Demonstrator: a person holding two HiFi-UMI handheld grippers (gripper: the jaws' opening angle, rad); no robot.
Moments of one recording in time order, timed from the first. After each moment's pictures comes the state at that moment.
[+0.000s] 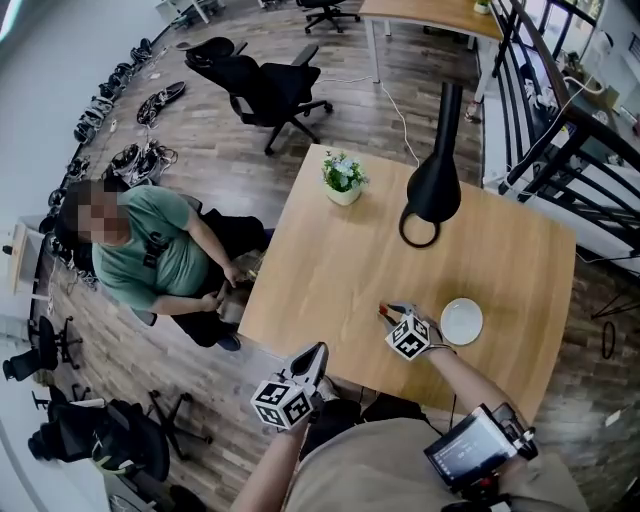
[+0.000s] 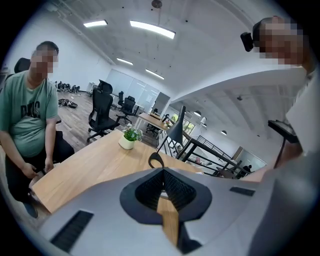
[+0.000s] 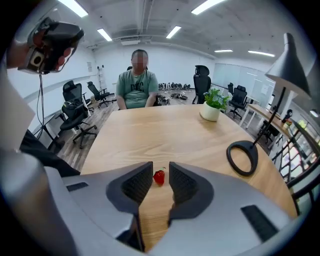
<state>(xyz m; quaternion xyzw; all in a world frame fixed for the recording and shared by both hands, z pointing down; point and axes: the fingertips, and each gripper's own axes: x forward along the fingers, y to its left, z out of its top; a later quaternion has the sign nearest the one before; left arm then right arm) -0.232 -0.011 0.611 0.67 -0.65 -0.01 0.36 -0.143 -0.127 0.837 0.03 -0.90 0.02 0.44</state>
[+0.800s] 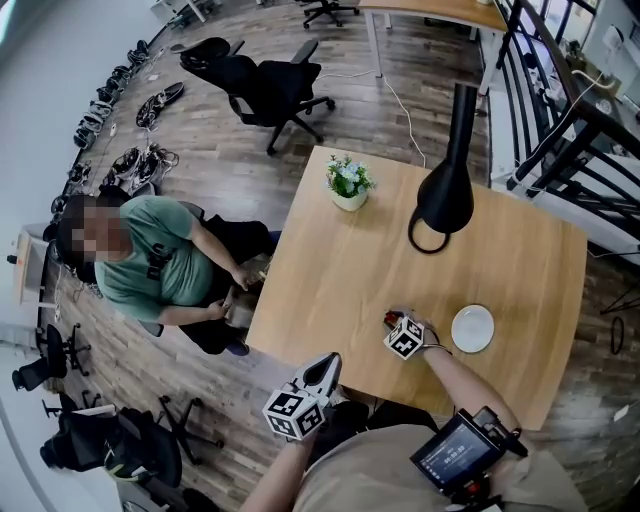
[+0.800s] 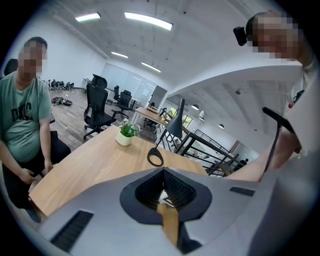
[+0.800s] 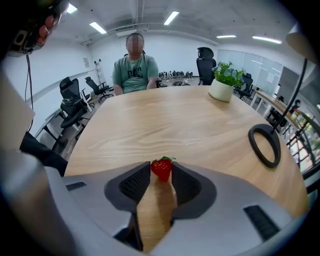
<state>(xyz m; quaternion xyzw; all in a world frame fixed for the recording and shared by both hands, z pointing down) -0.238 -0.030 0.623 0.68 -0.63 0.02 0.38 -0.175 -0.124 0.919 0.01 -0.87 0.04 0.49</state>
